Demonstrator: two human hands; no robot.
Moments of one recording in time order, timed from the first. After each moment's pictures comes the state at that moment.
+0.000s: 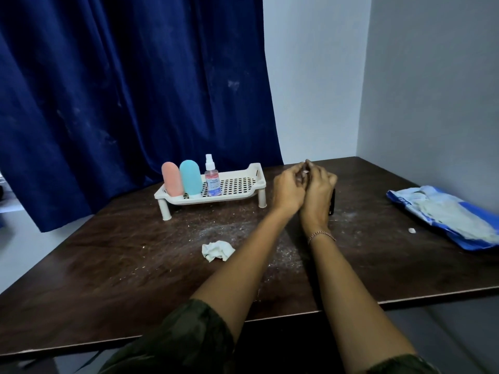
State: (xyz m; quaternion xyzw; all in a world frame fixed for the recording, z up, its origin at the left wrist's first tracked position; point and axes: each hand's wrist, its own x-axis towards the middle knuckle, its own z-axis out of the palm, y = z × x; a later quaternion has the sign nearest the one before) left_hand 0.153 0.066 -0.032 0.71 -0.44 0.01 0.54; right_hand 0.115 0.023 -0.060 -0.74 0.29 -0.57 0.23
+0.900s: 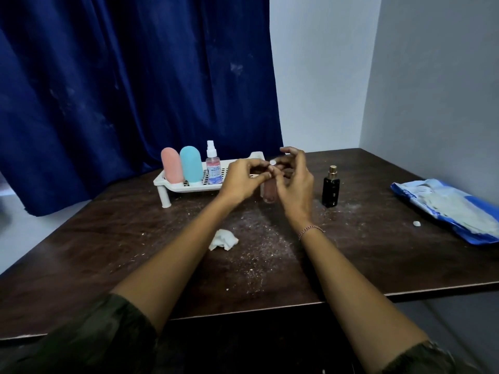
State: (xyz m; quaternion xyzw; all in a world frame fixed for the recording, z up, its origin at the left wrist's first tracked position) left_hand 0.232 0.127 -0.033 0.72 -0.49 0.04 0.48; right_hand 0.137 0.052 -0.065 -0.70 0.11 -0.61 0.35
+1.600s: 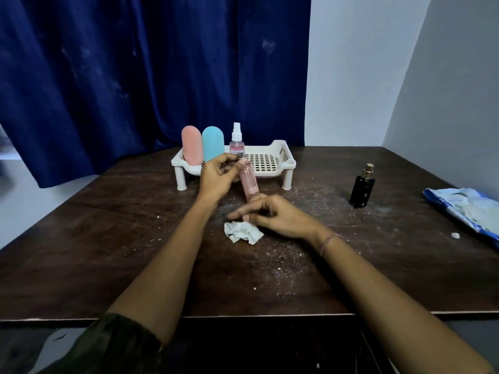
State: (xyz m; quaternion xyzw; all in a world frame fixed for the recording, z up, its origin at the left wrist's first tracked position) left_hand 0.300 0.183 -0.071 0.60 -0.34 -0.05 0.72; right_hand 0.153 0.095 -0.077 -0.91 -0.10 -0.11 0.38
